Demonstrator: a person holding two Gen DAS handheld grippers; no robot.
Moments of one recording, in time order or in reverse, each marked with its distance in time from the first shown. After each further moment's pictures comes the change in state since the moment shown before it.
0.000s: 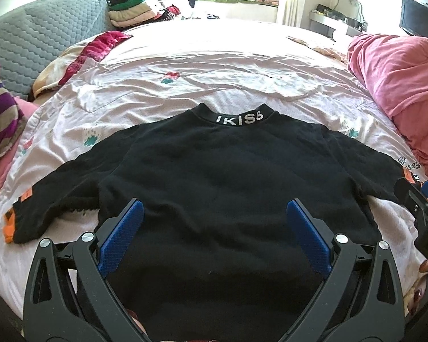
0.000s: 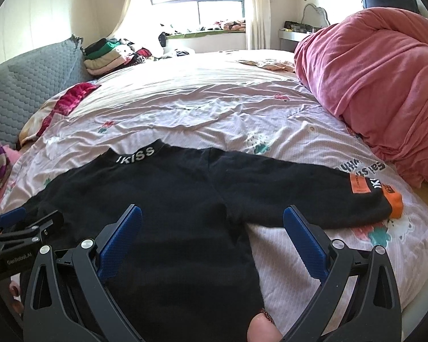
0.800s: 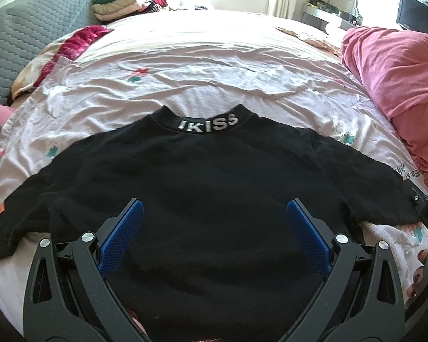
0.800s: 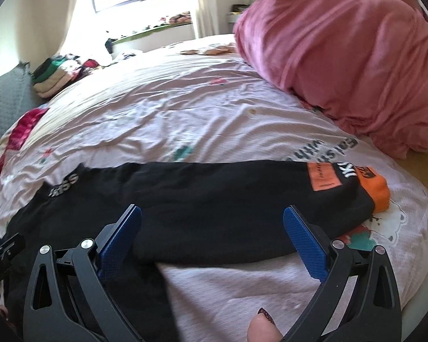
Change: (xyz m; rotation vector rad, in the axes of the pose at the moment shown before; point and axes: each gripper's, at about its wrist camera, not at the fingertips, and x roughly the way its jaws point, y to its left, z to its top) left arm 0.052 -0.041 0.028 0.009 0.051 -0.063; right arm 0.057 -0.110 0.008 0.211 0.038 -0.183
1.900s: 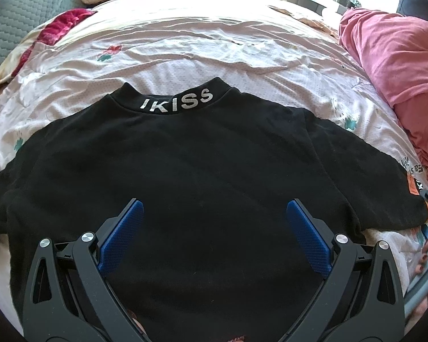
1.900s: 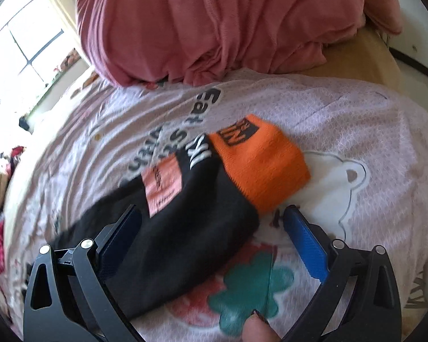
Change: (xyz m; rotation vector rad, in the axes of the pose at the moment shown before) left arm 0.049 -0.023 0.003 0.003 0.093 -0.038; right arm 0.051 -0.176 -0.013 0.573 0.033 -0.151
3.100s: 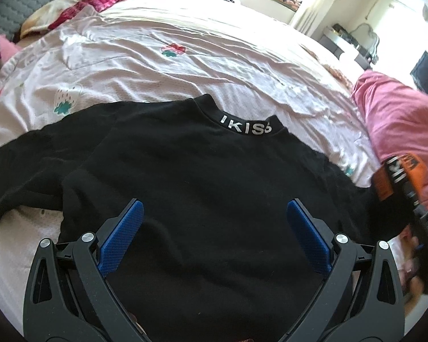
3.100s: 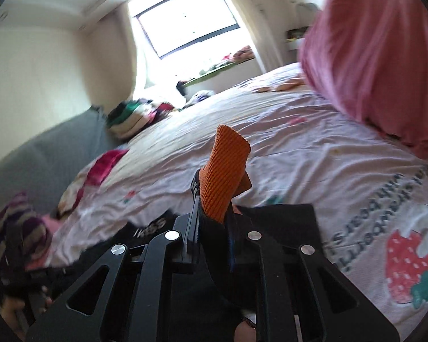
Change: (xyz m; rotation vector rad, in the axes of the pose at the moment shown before) left arm -0.059 0.114 -0.008 -0.264 -0.050 -0.118; right arm -0.106 0.178 -0.085 -0.574 -0.069 0.708
